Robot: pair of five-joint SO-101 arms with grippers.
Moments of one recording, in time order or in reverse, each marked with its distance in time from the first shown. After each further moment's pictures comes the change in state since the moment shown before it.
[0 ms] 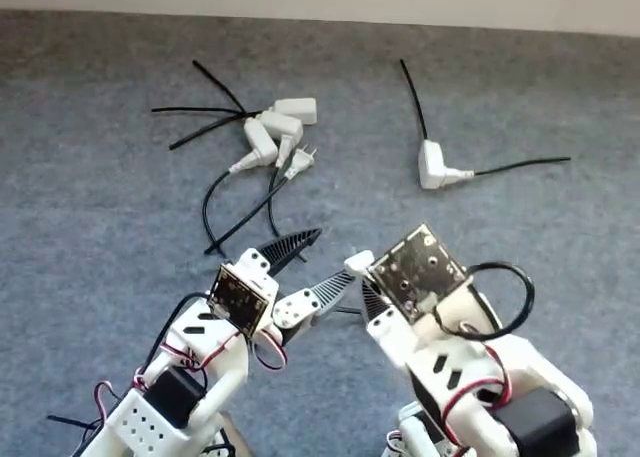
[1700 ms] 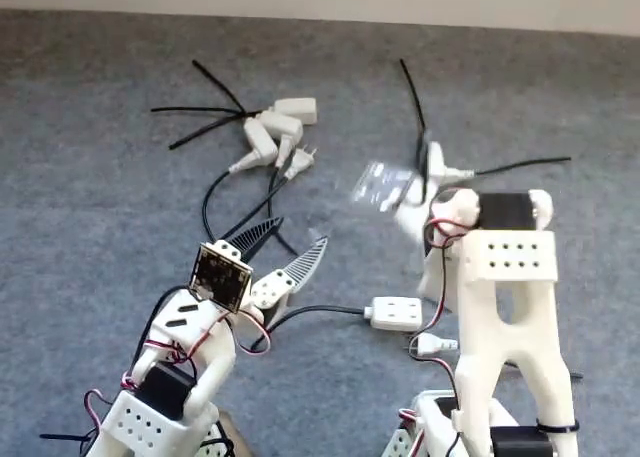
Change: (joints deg) left arm -9.0 -0.1 0.0 6.0 -0.2; right arm 25.0 44.3 -9.7 12.3 46.2
